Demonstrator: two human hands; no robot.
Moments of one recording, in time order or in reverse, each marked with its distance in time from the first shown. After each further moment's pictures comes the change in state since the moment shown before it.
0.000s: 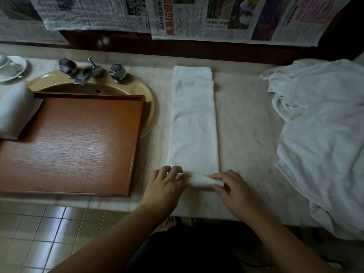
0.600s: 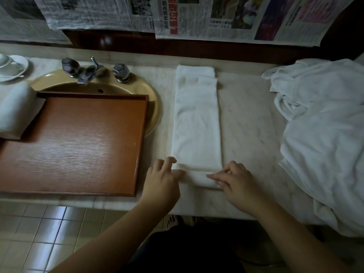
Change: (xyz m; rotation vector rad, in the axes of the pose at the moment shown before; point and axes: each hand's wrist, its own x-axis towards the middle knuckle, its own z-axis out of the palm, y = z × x) left_hand 0.005 -0.011 -0.022 -0.067 -0.105 -0.226; right_hand 0.020 -0.021 -0.015 -0.286 -0.200 0.016
